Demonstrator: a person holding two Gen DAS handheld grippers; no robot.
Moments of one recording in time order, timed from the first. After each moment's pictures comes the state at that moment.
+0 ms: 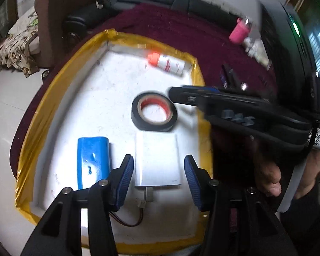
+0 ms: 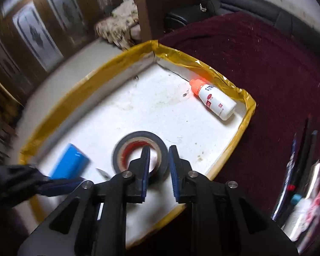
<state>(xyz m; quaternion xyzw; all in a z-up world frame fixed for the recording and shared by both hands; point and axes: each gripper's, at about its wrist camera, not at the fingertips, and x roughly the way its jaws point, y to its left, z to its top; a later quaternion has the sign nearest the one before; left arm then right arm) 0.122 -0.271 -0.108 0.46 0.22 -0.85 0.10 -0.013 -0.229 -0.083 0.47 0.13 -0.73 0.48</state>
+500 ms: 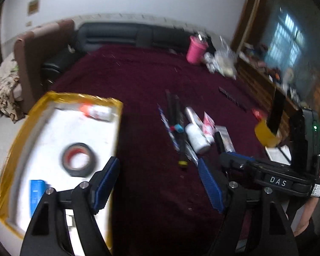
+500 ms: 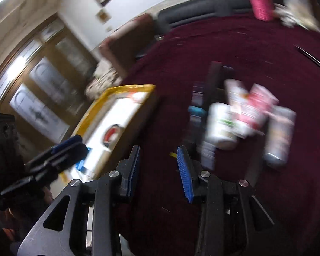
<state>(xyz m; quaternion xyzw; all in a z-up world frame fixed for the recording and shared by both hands) 0.065 -0.161 -0.064 0.40 0.13 -0.91 0.05 -0.012 0.003 -0.077 0.45 -0.08 -0.80 0.38</state>
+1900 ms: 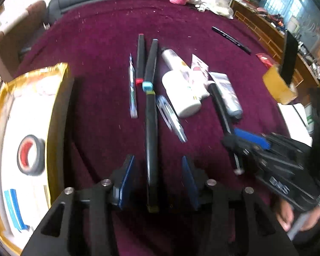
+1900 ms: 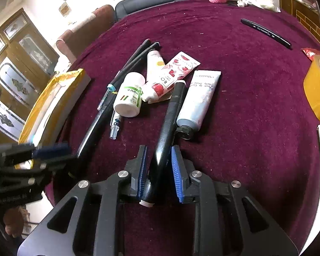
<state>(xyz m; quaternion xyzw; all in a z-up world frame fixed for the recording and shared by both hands) 0.005 -0.114 -0.117 0.54 0.07 -0.84 0.02 -0.031 0.035 -0.117 0.49 -0.03 -0.82 0.29</state>
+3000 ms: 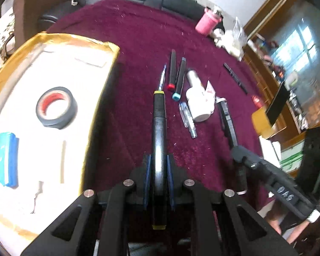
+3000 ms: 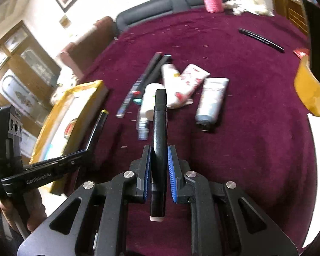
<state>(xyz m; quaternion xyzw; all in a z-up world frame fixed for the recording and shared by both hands) 0.086 -0.177 -0.096 0.47 0.25 -0.85 0.03 0.010 0.023 -0.077 0.47 -0.06 -0.83 0.31</state>
